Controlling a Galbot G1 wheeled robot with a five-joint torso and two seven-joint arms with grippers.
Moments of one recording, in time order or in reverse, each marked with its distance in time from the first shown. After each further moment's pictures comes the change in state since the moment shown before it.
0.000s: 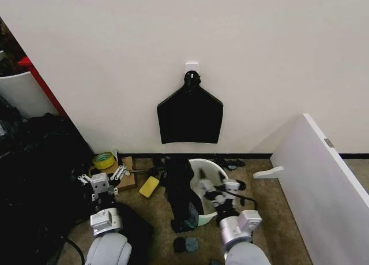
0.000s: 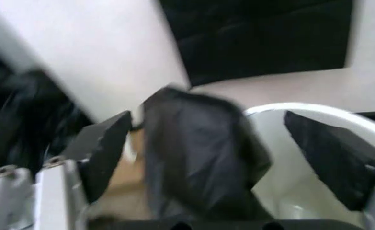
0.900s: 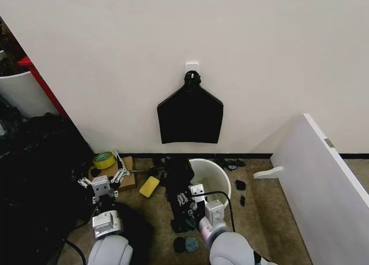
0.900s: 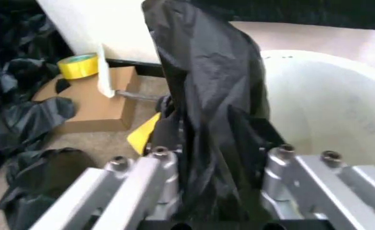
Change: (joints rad) left arm 0.024 -0.026 0.010 -0.002 0.020 0.005 -0.003; right arm 0.077 0.057 -0.064 -0.093 -0.061 -0.231 0.053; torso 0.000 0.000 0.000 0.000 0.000
